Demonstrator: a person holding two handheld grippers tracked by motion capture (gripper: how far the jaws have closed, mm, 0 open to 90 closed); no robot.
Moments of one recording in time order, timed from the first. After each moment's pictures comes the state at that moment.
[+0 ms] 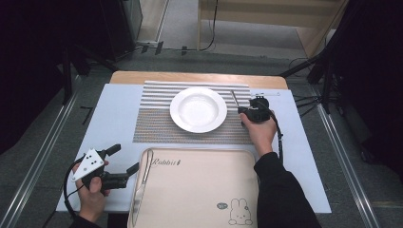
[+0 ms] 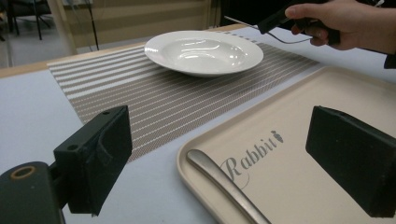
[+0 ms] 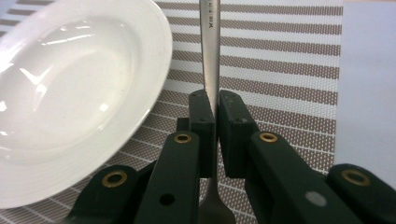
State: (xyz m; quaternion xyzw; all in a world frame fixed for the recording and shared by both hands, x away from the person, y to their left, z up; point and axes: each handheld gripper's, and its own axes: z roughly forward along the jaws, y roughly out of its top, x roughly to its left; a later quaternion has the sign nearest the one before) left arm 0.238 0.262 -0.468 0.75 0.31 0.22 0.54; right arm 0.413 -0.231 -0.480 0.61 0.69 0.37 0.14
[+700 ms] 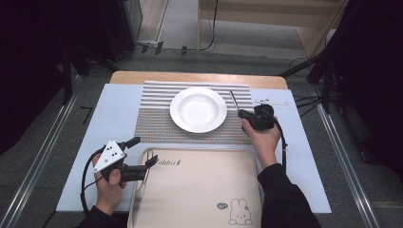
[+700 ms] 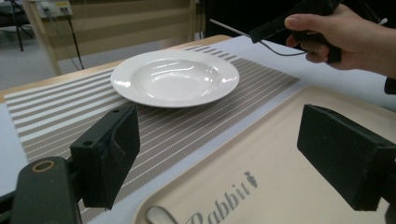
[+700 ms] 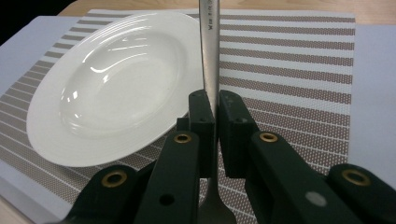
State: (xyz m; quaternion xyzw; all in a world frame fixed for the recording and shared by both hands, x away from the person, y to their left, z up) left arm 0.251 0.211 -0.449 0.75 0.29 0.21 0.55; right arm 0.372 -0.230 -0.466 0.57 0.68 0.43 0.15
